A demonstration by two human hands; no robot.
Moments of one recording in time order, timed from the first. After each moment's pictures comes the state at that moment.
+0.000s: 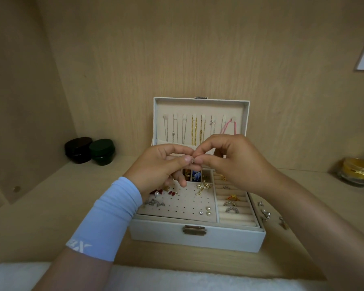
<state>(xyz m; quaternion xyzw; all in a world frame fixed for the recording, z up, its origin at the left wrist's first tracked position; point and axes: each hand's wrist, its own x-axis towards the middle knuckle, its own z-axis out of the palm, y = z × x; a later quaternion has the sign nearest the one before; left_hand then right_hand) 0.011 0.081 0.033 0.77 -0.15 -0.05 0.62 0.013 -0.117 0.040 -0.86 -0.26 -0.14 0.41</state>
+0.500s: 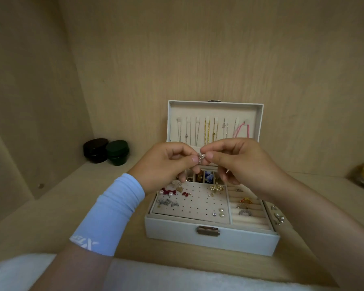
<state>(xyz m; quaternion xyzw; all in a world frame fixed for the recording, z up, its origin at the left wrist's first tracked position) 0.008 0.101 0.041 0.80 -0.21 0.00 0.56 0.004 -0.100 0.045 -0.77 -0.17 -0.03 0.62</state>
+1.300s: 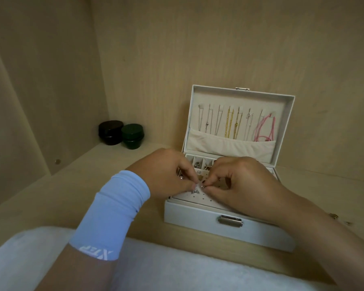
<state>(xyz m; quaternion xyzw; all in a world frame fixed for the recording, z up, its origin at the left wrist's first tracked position) 0.001 0.142 0.013 0.93 -0.23 0.03 0.29 -0.002 -0.071 0.002 -0.90 -0.36 -0.16 0.20</state>
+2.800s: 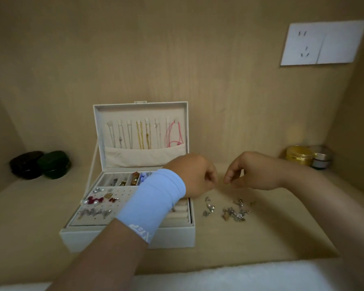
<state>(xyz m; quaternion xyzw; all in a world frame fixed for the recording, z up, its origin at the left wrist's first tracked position) 0.026 -0.090 0.030 0.93 -0.34 0.00 0.13 0.012 -0.293 0.025 -0.98 -0.14 0.04 0.16</state>
